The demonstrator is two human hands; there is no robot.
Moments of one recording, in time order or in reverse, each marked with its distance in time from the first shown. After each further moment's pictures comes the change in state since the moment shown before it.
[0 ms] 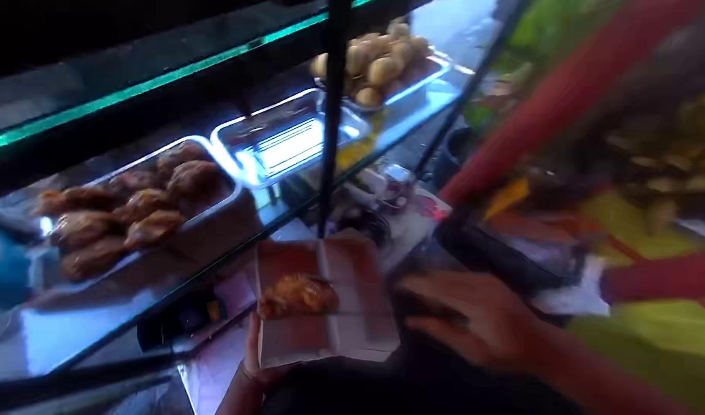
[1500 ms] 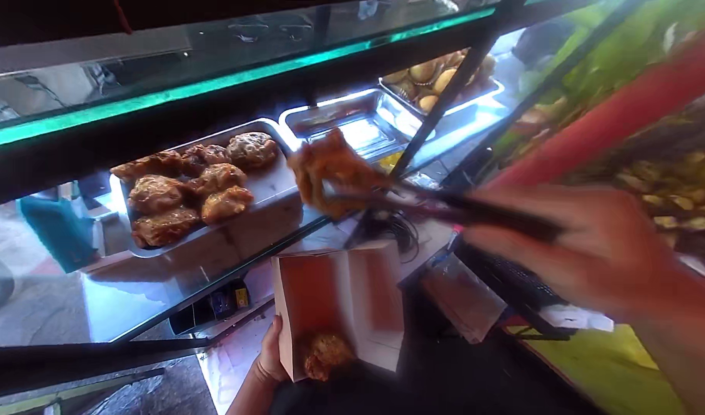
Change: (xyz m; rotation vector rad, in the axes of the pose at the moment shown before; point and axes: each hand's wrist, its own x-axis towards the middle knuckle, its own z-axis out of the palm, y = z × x) left_hand -0.077 0.034 -0.036 0.101 -0.032 0.148; right_hand 0.125 -0.100 -0.027 -0.014 0.055 0.120
